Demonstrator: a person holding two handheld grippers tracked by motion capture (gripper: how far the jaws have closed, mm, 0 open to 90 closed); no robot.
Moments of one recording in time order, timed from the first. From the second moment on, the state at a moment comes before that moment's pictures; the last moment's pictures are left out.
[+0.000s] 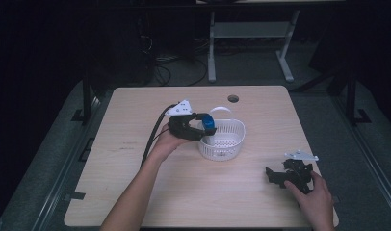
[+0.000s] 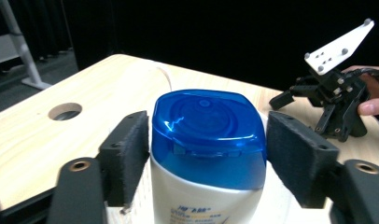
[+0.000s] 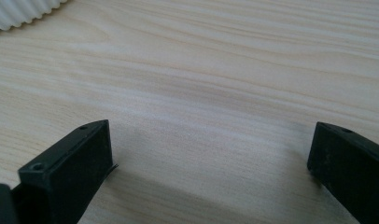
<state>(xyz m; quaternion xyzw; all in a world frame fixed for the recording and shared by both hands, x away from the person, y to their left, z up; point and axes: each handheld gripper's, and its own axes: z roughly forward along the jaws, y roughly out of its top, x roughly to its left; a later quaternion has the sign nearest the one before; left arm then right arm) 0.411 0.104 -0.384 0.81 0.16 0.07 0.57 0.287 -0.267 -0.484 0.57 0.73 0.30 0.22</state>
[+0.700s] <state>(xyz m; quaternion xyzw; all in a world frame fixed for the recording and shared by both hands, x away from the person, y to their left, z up) 0.397 0.133 -0.362 0.83 0.18 0.10 0.52 0.287 -0.267 -0.484 0.57 0.73 0.30 0.22</state>
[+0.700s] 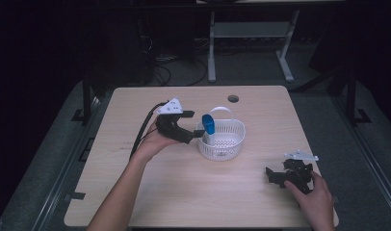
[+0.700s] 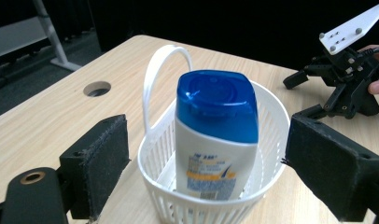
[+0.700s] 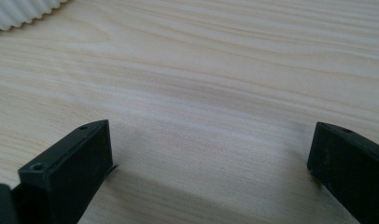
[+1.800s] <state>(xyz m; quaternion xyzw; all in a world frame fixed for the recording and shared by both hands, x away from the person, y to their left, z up) 0.335 0.217 -0.382 0.84 0.24 0.13 0.46 0.289 -0.267 -0.484 0.57 0.73 0.30 0.22</state>
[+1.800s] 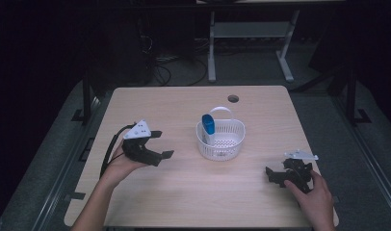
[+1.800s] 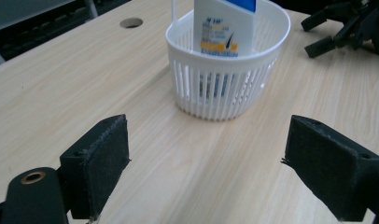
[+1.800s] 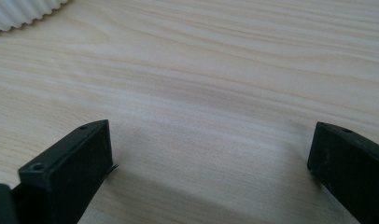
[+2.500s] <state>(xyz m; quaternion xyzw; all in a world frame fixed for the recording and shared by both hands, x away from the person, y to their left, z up) 0.296 0.246 -0.421 0.86 0.26 0.13 0.41 0.289 -0.267 -0.483 0.57 0.73 0.30 0.22</state>
